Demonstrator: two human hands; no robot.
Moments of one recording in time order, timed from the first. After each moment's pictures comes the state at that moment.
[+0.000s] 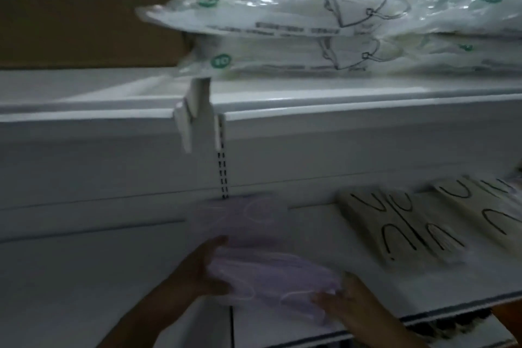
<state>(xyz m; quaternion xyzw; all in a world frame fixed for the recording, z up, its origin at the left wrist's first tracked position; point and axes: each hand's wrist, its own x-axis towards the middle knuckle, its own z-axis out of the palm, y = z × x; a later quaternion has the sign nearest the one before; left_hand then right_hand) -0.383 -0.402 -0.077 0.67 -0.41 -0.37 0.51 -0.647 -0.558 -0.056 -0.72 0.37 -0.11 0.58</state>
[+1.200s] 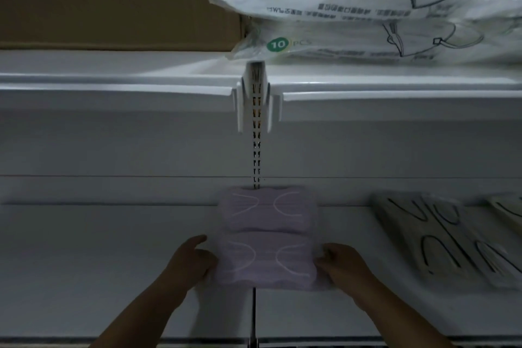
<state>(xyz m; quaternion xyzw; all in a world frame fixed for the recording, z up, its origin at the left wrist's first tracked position) -0.370 -0.377 -0.077 0.81 -0.09 -0.31 0.49 -0.571 -0.587 -0.084 -0.78 0.45 -0.05 0.43</state>
